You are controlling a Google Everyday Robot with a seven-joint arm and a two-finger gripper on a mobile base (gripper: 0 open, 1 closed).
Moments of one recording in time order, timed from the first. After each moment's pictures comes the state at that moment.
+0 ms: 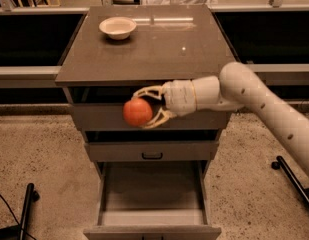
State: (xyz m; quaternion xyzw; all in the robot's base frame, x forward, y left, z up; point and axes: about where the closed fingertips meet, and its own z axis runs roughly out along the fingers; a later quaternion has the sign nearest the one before) arm 0.556 0.029 0.809 -0.74 0.24 0.21 0.59
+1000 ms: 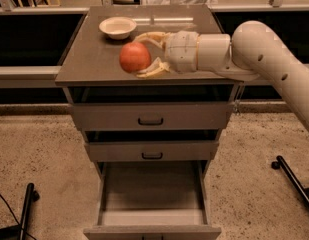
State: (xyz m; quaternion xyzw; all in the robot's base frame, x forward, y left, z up) arm 0.614 0.032 0.940 -0.65 0.38 0.16 0.63
